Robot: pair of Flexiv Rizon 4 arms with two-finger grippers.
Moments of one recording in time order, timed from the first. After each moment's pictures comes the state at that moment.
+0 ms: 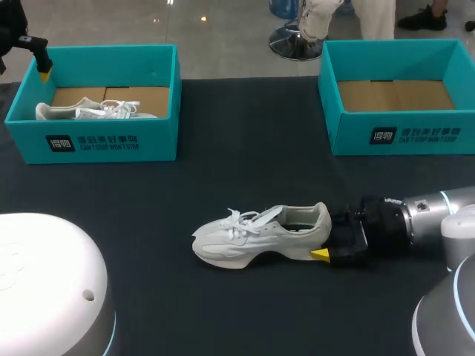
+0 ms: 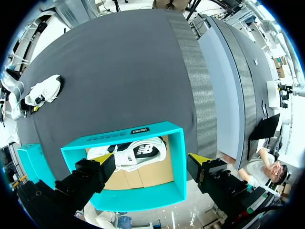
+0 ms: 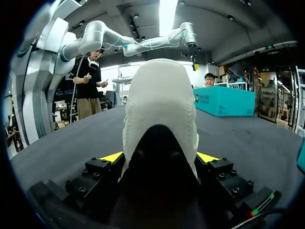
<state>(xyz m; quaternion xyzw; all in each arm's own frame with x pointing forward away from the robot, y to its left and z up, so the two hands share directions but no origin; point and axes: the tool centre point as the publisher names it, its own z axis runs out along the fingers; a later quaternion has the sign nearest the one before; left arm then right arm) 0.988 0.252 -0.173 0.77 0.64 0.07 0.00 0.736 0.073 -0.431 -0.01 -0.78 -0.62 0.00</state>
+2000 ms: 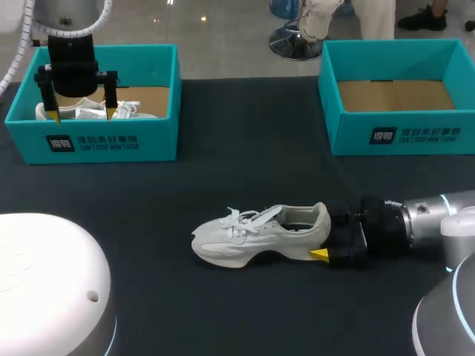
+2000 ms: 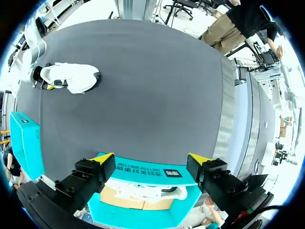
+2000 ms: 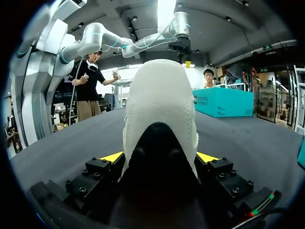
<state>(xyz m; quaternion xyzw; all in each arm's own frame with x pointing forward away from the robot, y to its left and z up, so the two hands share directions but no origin) 0.880 0.120 -0.195 0.62 0.78 0.04 -0.05 0.736 0.074 -0.432 -0.01 -0.78 -0.63 0.00</state>
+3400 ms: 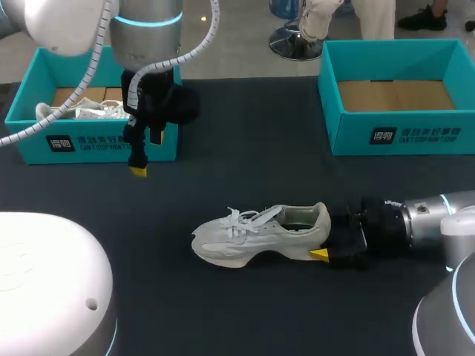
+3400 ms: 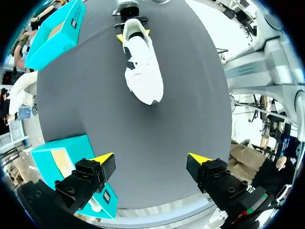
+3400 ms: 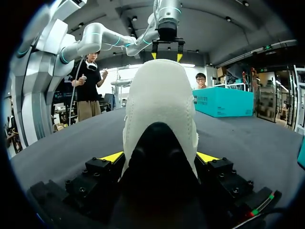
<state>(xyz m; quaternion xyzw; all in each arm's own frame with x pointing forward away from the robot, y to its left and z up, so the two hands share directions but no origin) 0.768 -0.003 -0.199 0.08 0.99 0.06 -0.05 0.736 0.075 -0.432 -0.01 -0.78 -0.63 0.00</state>
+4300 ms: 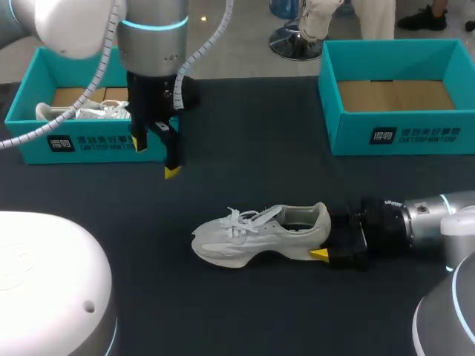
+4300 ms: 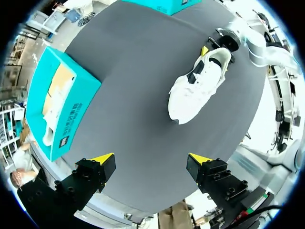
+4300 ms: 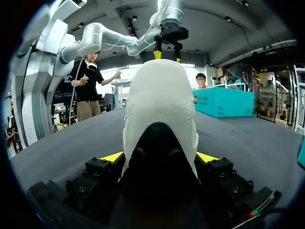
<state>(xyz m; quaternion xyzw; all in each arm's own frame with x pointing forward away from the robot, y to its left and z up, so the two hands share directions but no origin) 0.757 -0.020 -0.212 -0.36 0.93 0.08 -0.04 0.736 0.075 -0.432 -0.01 -0.78 -0.63 0.00</state>
